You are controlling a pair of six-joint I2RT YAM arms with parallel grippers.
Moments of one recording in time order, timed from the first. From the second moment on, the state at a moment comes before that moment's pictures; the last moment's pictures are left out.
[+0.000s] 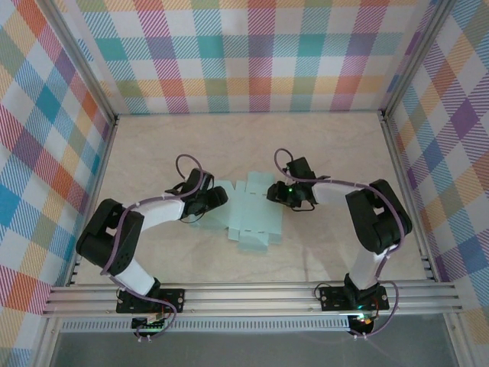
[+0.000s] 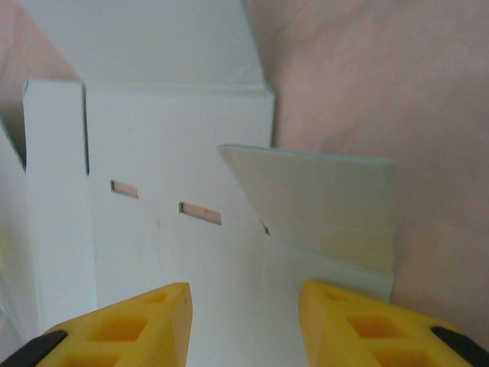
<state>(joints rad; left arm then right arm) -0.46 1.61 0.79 -0.13 0.00 -0.81 0.48 1.76 0.91 -0.15 -0.34 0.66</state>
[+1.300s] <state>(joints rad) -0.57 1.66 0.90 -0.32 0.03 -0.64 0.34 1.83 1.26 -0.49 -0.49 -0.01</state>
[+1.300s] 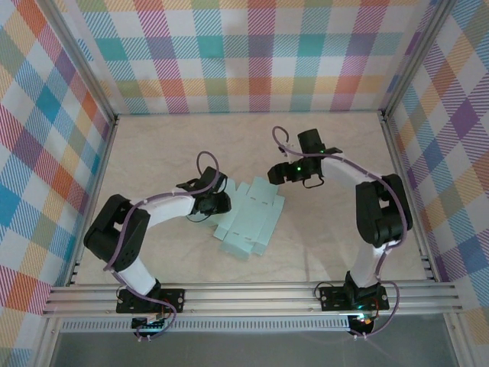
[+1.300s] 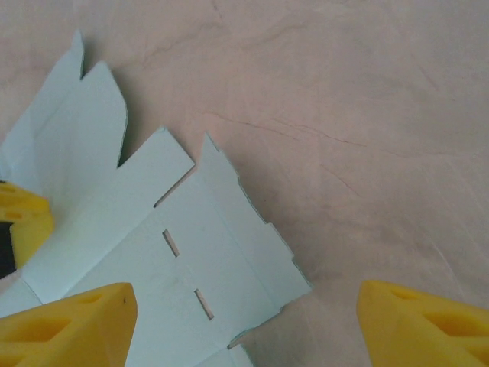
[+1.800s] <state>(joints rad) -0.57 1.69 0.89 -0.32 0.03 -0.66 0.34 1.95 1.42 -0.67 -0.50 -0.28</state>
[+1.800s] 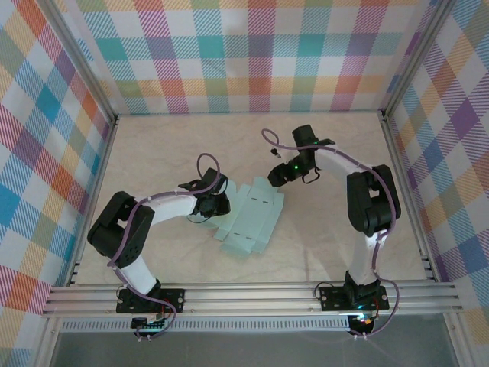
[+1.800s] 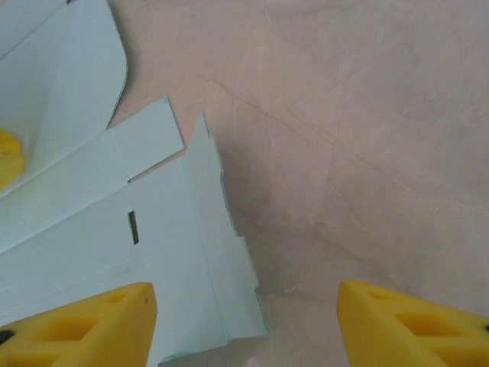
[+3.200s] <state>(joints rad) -0.57 1.69 0.90 -0.29 -0.04 -0.56 0.35 1.78 1.09 -0.49 -0.56 0.04</state>
